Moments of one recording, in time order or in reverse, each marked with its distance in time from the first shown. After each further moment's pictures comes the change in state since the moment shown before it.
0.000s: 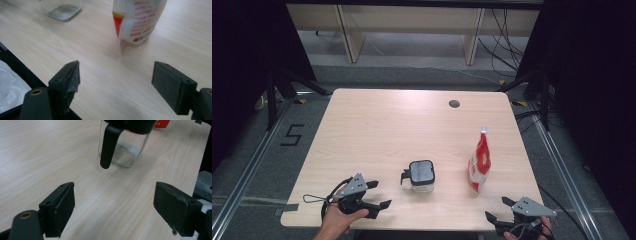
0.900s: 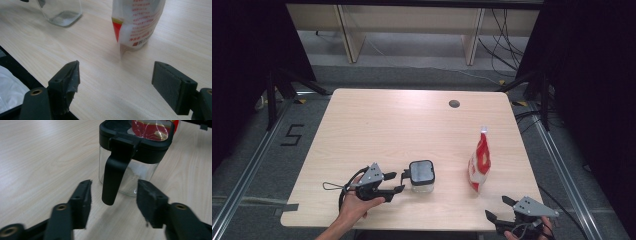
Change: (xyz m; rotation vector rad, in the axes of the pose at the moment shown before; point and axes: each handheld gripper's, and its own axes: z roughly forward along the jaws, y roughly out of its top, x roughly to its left) left arm 0.001 0.027 0.046 -0.052 0.002 0.065; right arm 0.000 0.001 -0.002 -0.039 0.006 0.015
